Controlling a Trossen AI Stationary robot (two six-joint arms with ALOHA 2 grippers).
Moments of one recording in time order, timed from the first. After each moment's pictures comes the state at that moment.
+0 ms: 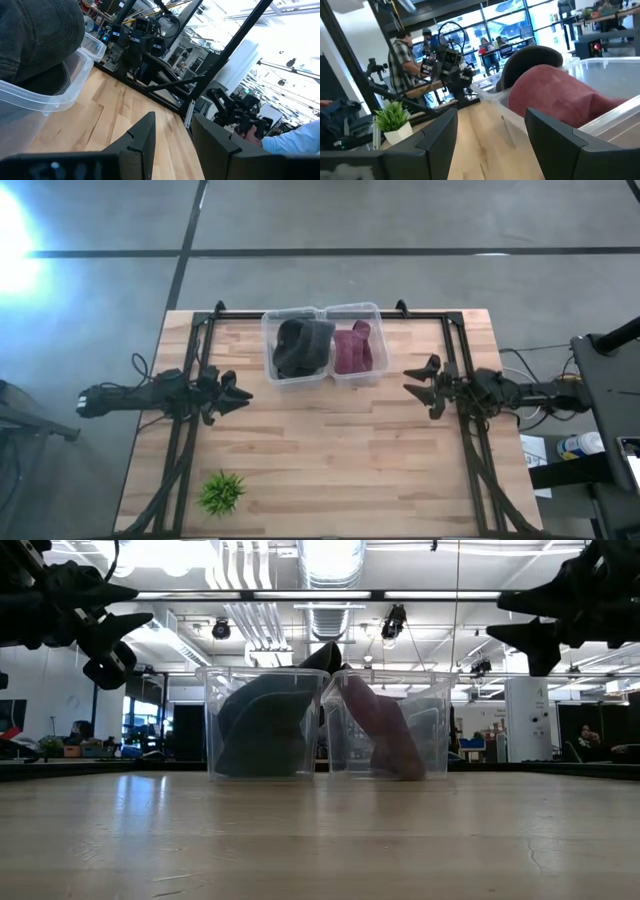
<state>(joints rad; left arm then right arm) 0.02 0.04 0.01 0.07 0.13 -0.61 0.02 0.14 0.01 0.23 0.20 0.33</state>
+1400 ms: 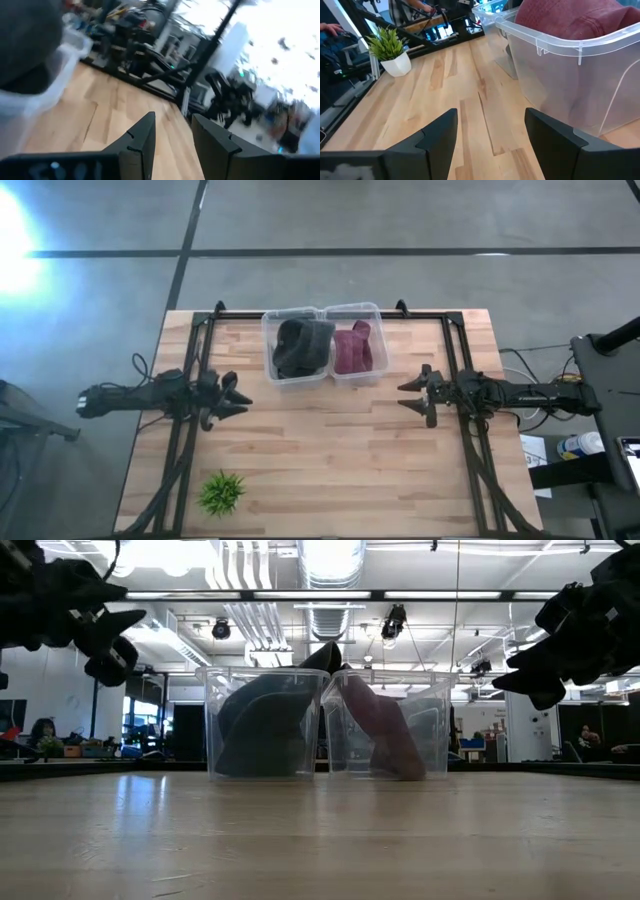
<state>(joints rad) 0.02 0.00 0.01 0.05 0.21 -0.52 -0.06 0.24 0.01 0.01 -0.01 0.31</state>
